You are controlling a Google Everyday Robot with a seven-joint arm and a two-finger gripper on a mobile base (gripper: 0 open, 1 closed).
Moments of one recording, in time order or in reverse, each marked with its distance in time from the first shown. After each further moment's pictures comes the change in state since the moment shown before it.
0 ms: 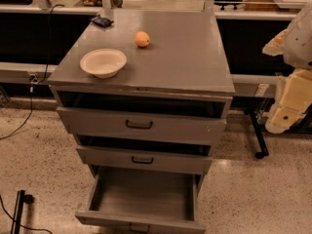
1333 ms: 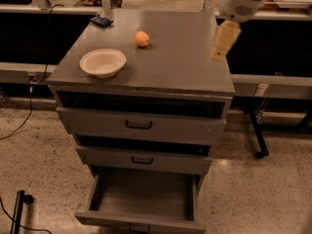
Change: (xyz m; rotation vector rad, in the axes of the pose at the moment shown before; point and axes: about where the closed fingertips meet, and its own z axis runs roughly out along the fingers) arm -0.096 -0.184 0.065 0.177 -0.129 -0.137
